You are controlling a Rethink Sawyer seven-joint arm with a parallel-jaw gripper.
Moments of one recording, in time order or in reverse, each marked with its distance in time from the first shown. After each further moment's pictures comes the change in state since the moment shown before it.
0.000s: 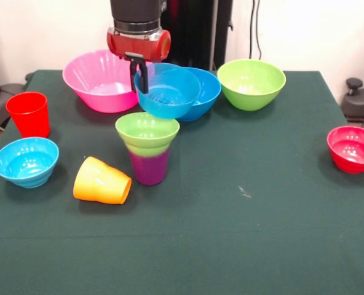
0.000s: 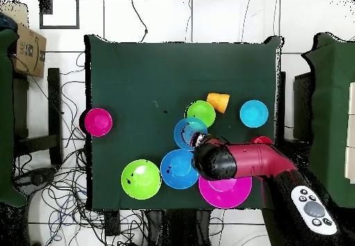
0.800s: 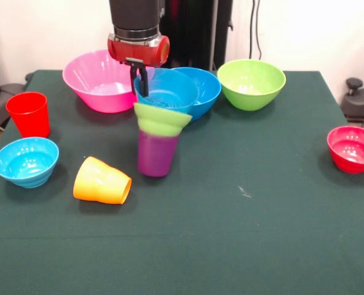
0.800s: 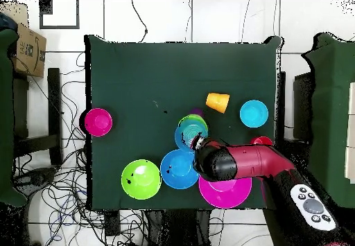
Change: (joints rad) arm -0.015 0.031 0.007 -0.001 -0.029 0.000 0.000
